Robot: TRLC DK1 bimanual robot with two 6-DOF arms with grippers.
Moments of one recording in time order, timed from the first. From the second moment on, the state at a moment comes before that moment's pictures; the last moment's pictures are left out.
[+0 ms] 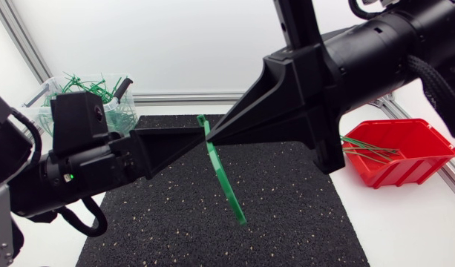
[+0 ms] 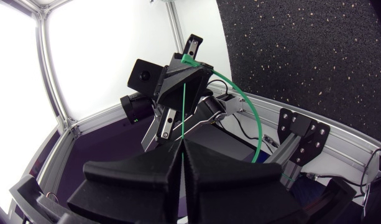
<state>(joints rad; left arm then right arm) -0.62 0.98 0.48 0.59 0.60 -0.74 0.64 1.31 1.35 -0.84 -1.01 1.19</state>
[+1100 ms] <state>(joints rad) -0.66 0.98 0.48 0.58 0.56 -0.73 0.61 1.33 1.30 -0.75 -1.02 1.20</state>
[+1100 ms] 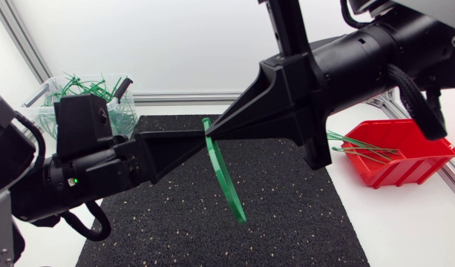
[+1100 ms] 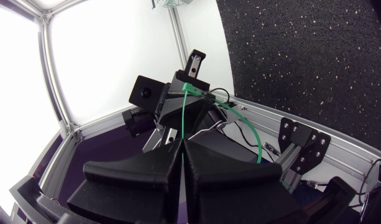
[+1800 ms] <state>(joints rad) -0.72 0.93 0.48 0.54 0.49 -0.69 0.57 1.33 1.28 -0.74 -1.04 1.20</state>
